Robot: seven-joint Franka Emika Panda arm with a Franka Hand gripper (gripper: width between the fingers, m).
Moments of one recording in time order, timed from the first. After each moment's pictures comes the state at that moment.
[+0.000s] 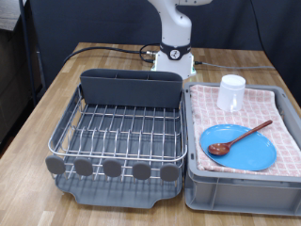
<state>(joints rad) 0.01 -0.39 0.26 -2.22 0.03 1.89 1.50</state>
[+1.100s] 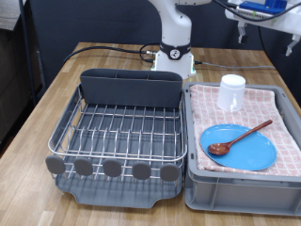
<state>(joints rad) 0.01 -0.14 0.41 -2.27 -0.22 2.22 1.88</state>
